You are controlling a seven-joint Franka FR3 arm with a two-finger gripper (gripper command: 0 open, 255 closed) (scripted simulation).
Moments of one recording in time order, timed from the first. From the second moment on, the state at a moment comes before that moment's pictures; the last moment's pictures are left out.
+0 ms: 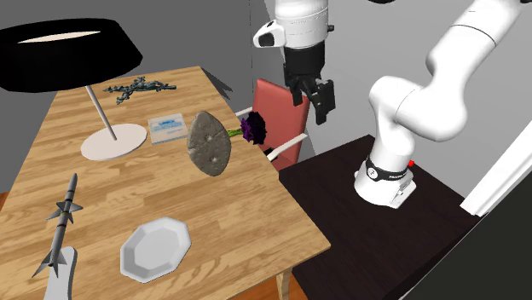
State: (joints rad) arm -0.07 -0.63 -0.10 -2.40 -0.07 1.56 -0.08
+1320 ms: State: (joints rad) arm -0.17 -0.03 -0.41 -2.03 -0.07 1.86 -0.51
